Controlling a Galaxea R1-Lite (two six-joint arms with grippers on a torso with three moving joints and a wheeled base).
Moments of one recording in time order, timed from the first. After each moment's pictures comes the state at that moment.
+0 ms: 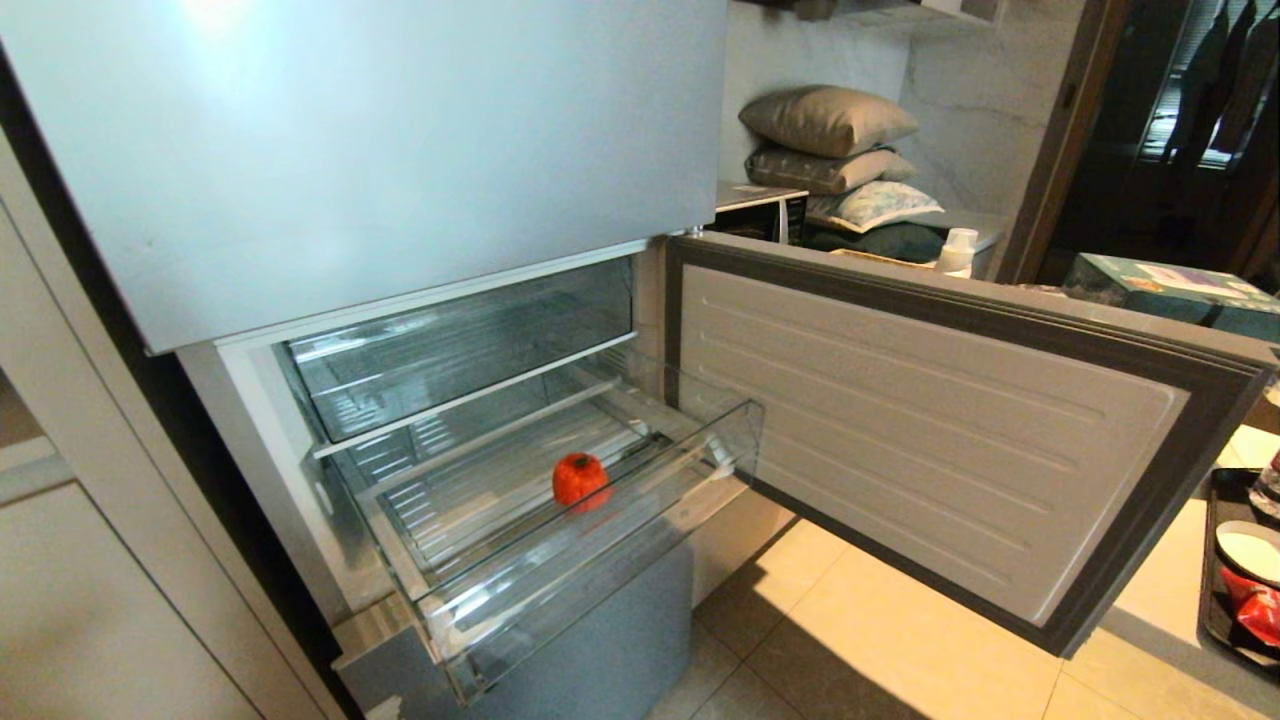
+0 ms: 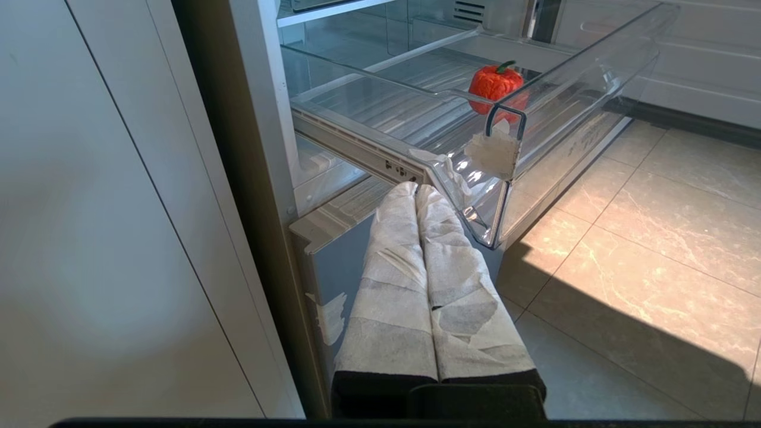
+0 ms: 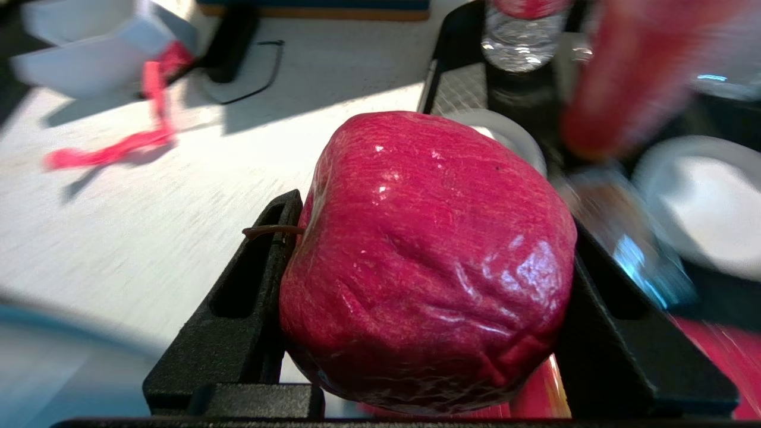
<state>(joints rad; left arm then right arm) 0.00 0.00 0.00 -0.01 0.00 0.00 -0.77 1.70 -0.76 -0.53 0.24 0.00</state>
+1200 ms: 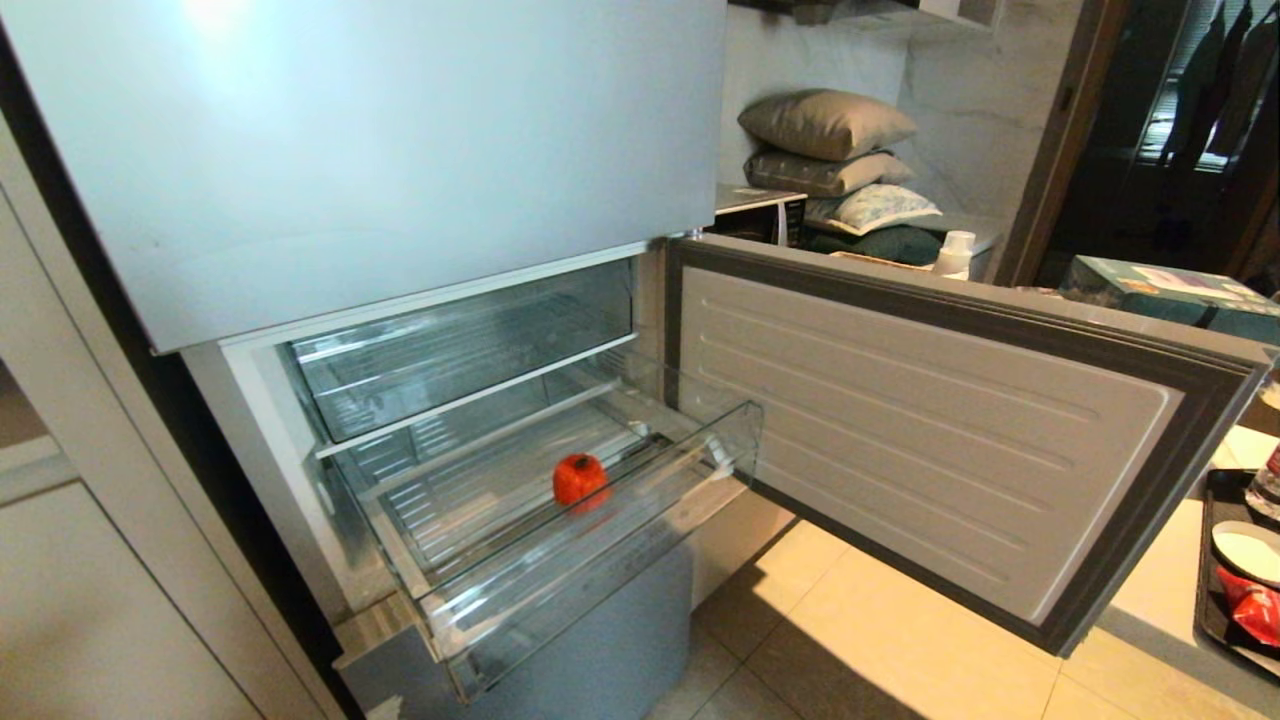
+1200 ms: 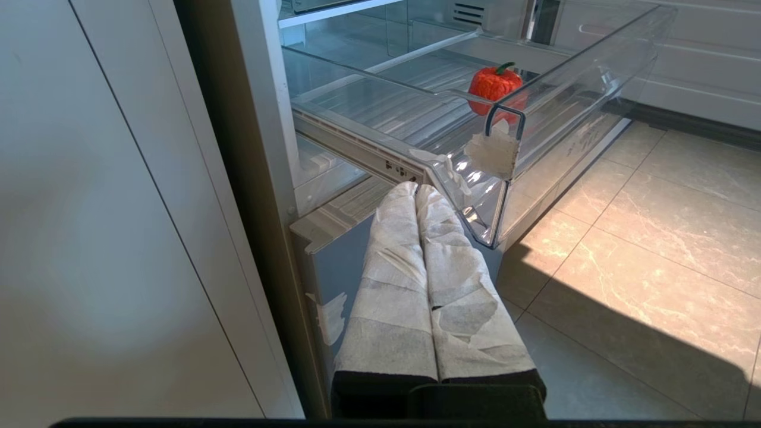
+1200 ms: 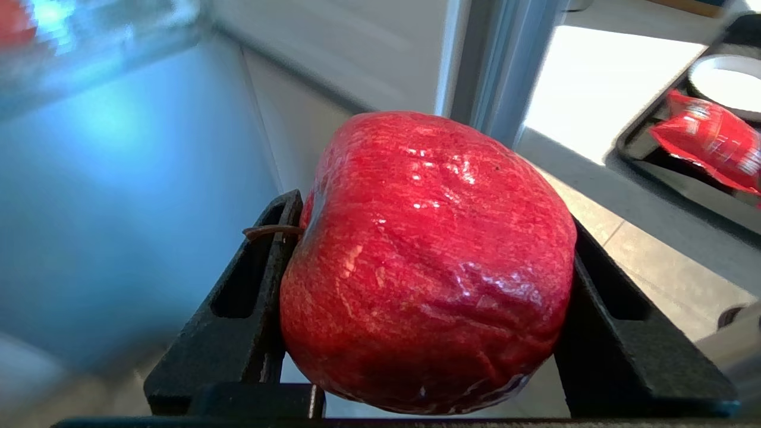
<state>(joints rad) 0.00 0.00 0.00 -0.01 0.00 0.00 -0.13 0.30 -0.01 -0.08 0.12 -0.02</state>
